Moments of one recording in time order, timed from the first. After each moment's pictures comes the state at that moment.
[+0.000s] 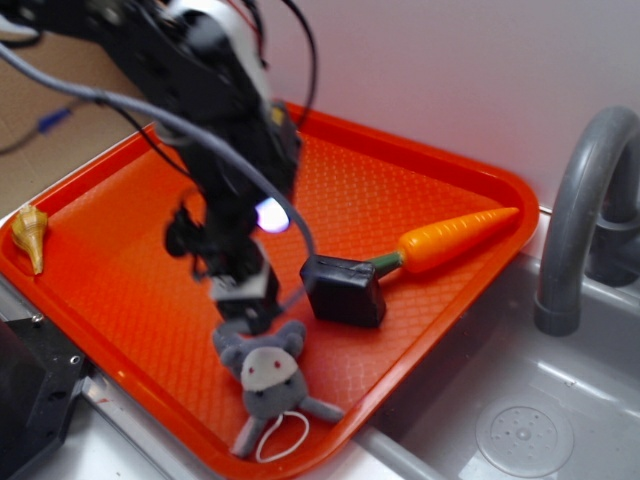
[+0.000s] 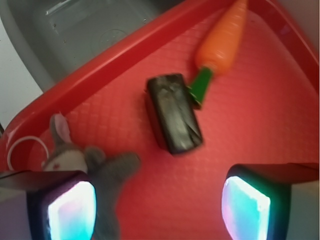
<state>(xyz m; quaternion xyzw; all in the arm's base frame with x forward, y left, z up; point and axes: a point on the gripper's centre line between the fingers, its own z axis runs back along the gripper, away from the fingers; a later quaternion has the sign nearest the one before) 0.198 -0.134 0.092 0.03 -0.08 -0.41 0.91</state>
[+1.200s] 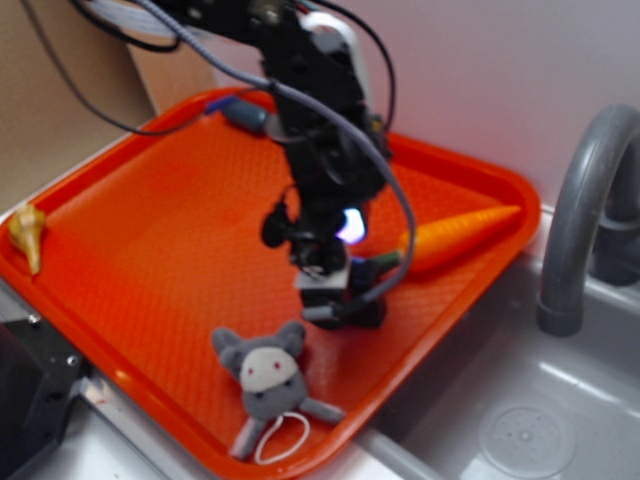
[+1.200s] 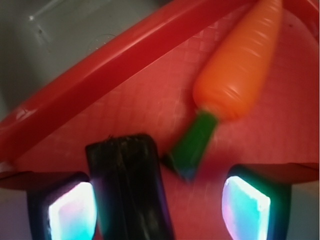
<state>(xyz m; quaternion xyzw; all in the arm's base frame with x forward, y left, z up) 0.252 -0.134 0.049 -0.02 -0.03 -0.44 0.90</state>
